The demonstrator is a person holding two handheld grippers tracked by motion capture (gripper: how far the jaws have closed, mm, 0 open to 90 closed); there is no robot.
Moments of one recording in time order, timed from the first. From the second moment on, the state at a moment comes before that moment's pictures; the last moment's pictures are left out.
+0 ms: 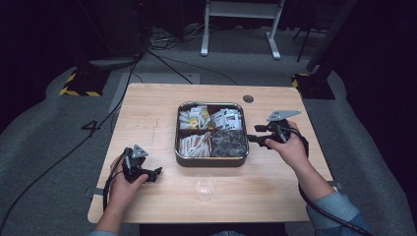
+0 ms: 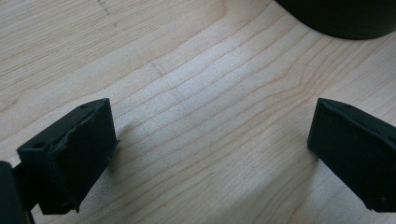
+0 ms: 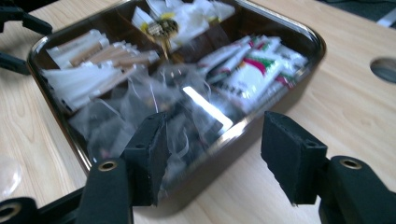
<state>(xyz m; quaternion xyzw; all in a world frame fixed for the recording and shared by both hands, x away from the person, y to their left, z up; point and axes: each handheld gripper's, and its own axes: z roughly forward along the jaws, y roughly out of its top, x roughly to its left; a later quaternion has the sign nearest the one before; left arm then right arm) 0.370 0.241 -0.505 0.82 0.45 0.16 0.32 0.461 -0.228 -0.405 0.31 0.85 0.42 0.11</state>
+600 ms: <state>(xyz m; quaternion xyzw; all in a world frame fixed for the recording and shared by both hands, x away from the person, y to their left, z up) 0.372 0.241 -0.505 0.82 0.44 0.16 0.32 0.493 -0.165 -0.400 0.28 0.86 0.42 0.09</state>
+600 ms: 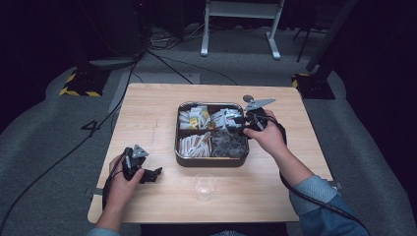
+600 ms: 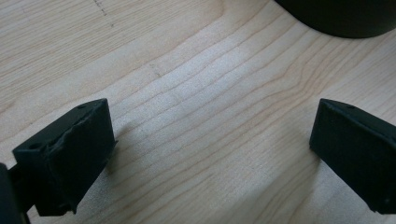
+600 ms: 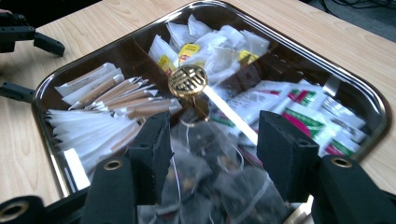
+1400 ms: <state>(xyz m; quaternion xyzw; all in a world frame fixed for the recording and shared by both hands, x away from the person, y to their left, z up) 0.375 0.240 -0.505 0.83 0.43 0.15 0.32 0.519 -0.097 -0.435 0.27 0.88 0.38 0.09</state>
